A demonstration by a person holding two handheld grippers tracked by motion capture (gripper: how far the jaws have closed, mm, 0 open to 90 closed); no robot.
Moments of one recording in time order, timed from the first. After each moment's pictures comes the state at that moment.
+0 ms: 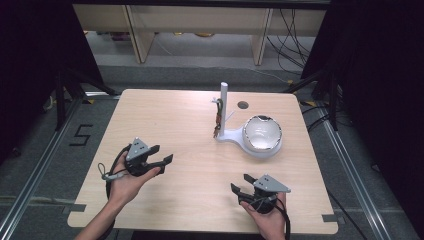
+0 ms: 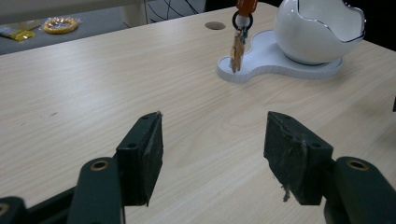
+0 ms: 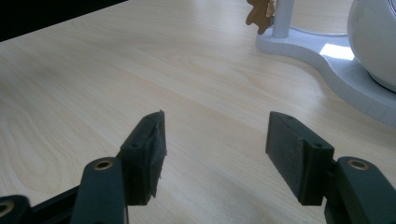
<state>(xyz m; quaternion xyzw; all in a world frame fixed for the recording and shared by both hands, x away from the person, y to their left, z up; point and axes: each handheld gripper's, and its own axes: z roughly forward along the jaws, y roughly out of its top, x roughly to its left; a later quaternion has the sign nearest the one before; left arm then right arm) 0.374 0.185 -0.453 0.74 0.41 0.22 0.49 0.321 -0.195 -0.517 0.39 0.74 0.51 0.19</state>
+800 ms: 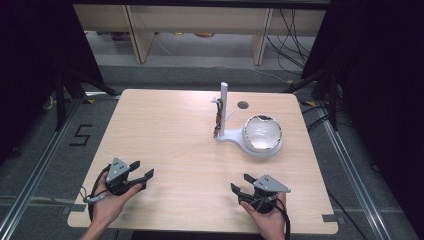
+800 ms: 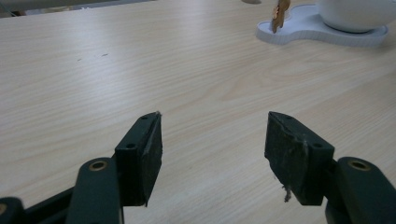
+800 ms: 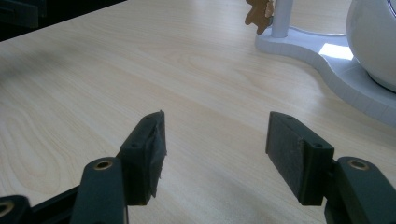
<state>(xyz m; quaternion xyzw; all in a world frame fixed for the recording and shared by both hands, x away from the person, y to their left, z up) 0.340 0.235 -0.501 0.72 0.45 0.25 0.48 0.321 -0.196 -0.516 0.39 0.75 0.51 0.19</state>
